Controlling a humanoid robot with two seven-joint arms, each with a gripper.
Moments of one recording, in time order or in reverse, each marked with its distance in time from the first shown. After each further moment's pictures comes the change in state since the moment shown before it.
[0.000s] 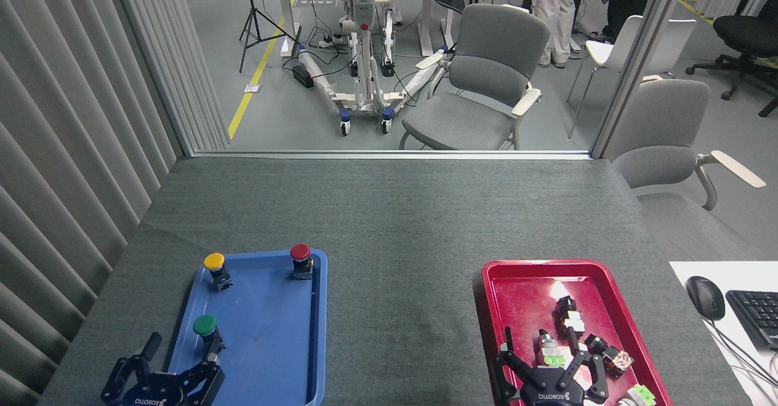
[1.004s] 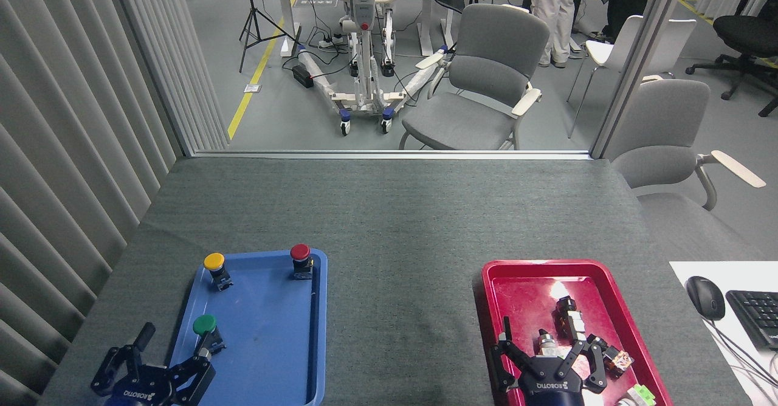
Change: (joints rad) left arm -0.015 0.036 0.033 0.019 0.004 -0.091 0.019; right arm -0.027 0.002 0.005 -0.013 -0.007 0.001 0.011
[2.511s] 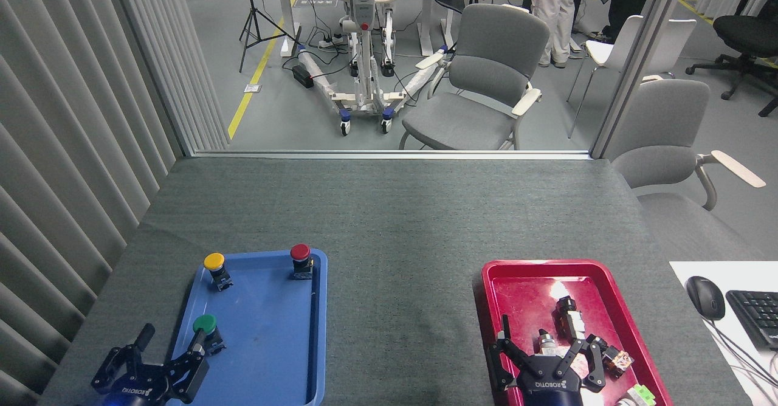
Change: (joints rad) left arm -0.055 -0.012 0.021 0.123 0.016 -0.030 -0.013; right arm 0.000 0.008 0.001 -0.004 0.000 0.000 -0.001
